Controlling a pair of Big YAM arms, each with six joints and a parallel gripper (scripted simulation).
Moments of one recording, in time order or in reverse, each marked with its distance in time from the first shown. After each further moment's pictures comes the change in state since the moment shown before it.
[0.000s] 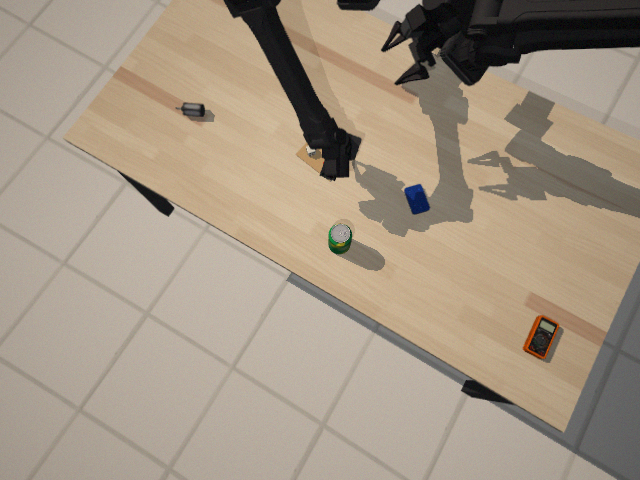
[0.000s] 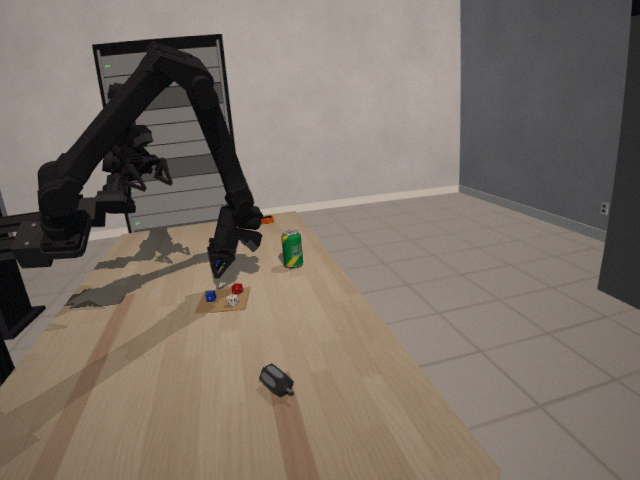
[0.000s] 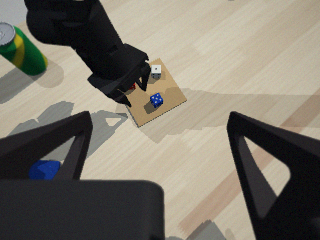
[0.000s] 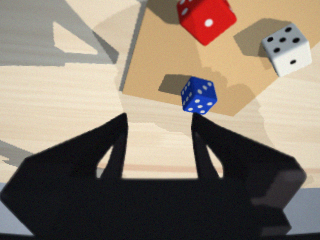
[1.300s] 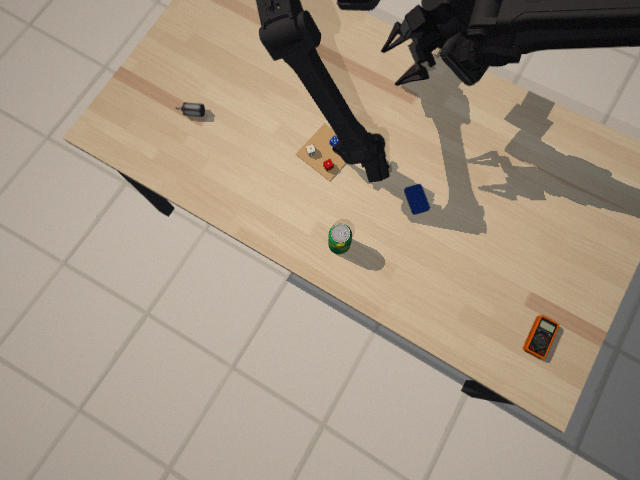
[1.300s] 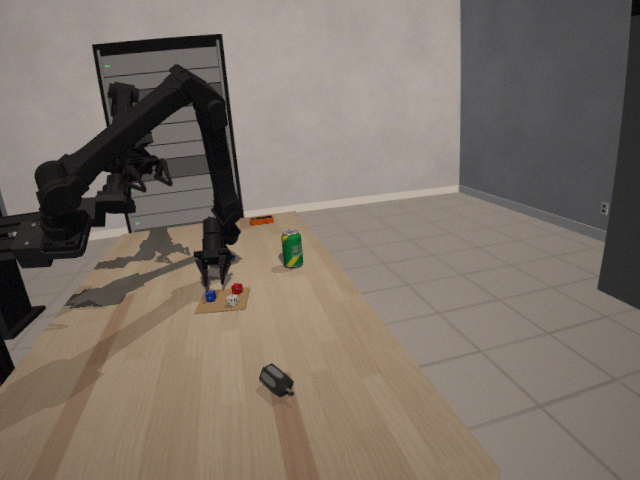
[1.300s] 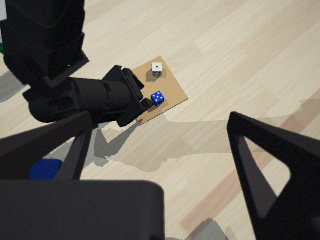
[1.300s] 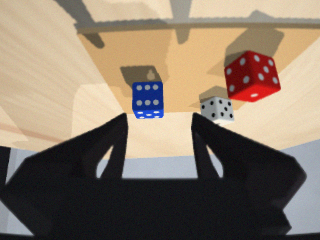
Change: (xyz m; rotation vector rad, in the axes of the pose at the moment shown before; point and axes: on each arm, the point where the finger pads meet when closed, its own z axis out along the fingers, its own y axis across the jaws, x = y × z) left arm 0.002 0.000 0.001 -0.003 0.010 0.004; right arm 0.004 -0.015 0.025 0.612 0.226 -1.054
